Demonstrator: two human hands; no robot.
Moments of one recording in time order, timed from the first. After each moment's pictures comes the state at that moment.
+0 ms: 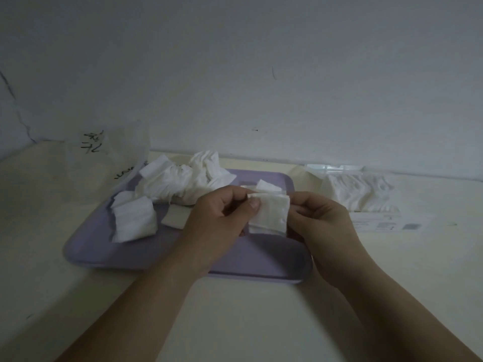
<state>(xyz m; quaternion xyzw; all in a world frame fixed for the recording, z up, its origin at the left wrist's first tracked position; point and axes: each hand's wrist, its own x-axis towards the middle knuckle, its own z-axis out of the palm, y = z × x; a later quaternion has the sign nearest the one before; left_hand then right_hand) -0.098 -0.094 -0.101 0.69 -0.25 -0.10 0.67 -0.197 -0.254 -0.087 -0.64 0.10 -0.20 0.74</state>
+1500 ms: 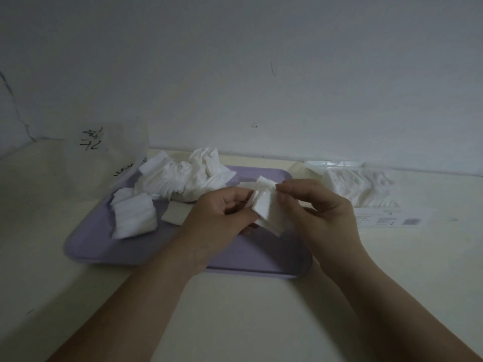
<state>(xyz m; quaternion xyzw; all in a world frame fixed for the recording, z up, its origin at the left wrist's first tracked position) -0.098 -0.090 -0.098 0.67 -0.26 -0.19 0.67 -0.190 -0.258 -0.098 -0.71 0.08 -0.32 0.62</state>
